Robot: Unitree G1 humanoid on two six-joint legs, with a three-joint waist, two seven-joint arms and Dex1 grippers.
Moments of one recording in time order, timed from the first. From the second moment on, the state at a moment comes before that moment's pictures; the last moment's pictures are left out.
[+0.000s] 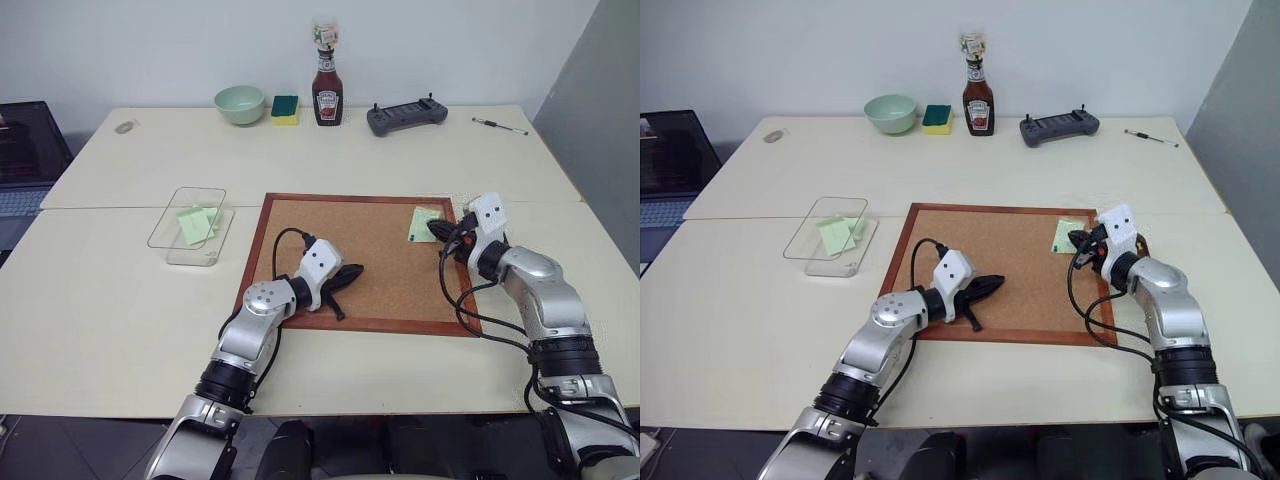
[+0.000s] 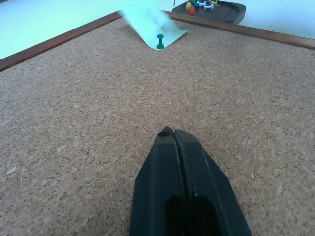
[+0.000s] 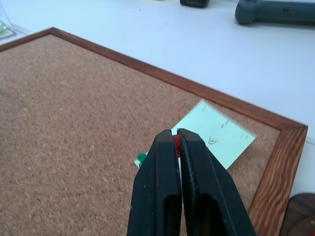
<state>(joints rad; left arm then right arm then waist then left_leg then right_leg) -0.42 0.23 -0.23 0.21 -0.07 0.16 -0.74 -0.50 -0.45 -0.06 0.20 0.24 0.35 0.64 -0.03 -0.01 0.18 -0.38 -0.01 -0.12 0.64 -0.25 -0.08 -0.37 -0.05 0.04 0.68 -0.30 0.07</state>
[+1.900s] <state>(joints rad) -0.43 0.23 -0.24 0.23 -0.07 0.13 -0.75 -0.37 -0.59 -0.09 0.00 0.34 0.54 0.73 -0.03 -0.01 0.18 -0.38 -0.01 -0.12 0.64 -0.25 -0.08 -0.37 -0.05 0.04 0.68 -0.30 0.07</state>
